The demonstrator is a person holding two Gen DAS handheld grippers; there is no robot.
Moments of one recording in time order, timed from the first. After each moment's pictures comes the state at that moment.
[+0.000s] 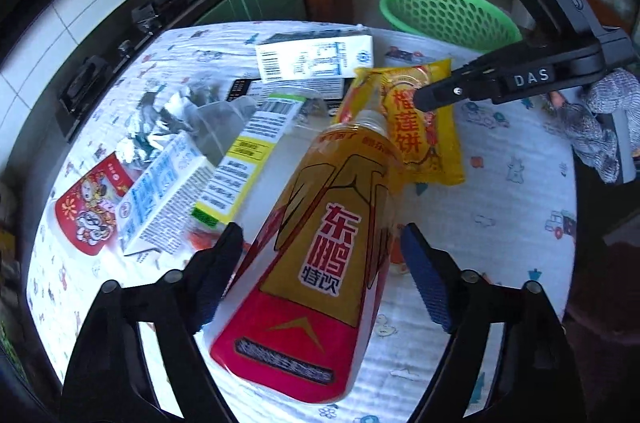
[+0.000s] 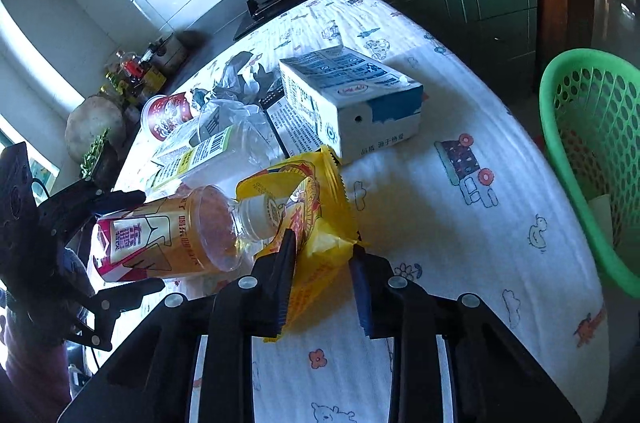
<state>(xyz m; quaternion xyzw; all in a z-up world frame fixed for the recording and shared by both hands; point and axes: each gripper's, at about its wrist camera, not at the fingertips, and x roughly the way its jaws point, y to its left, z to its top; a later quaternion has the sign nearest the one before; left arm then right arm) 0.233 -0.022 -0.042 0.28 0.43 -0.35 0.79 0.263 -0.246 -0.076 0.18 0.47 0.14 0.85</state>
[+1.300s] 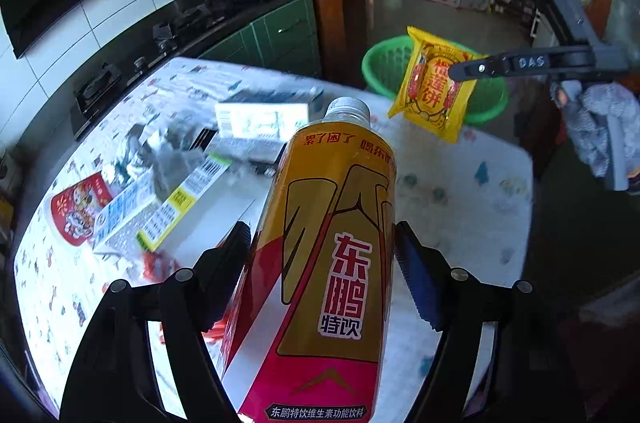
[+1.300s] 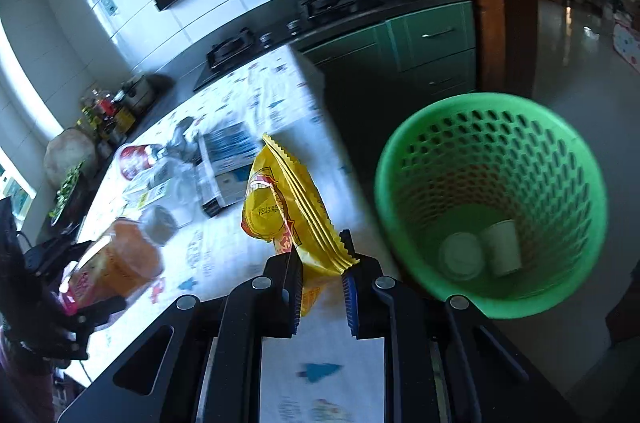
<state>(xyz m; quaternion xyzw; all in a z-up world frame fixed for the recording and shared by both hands) 0.179 -0.087 -0.012 0.20 0.38 -0.32 0.84 0.209 -0.367 -0.030 0.16 0.41 0.05 0.90</state>
